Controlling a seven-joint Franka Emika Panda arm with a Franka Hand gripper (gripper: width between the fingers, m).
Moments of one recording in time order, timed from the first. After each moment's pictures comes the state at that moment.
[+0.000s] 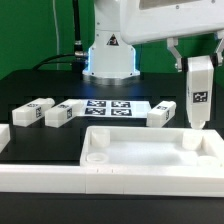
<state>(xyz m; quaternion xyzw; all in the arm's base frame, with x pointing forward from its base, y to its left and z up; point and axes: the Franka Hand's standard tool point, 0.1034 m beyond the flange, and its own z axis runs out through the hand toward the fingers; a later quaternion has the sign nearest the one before) 0.611 0.079 0.158 -0.99 0.07 -0.13 0.08</state>
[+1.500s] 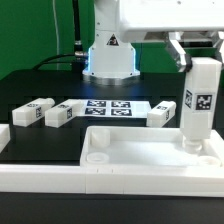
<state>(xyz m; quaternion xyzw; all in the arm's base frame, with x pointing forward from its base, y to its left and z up) 0.645 0.080 0.161 -0.94 -0.06 -0.32 0.02</state>
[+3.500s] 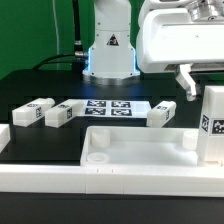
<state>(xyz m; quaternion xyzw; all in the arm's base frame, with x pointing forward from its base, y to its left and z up) 0.633 0.103 0.124 -0.94 -0.07 -0.32 0.03</state>
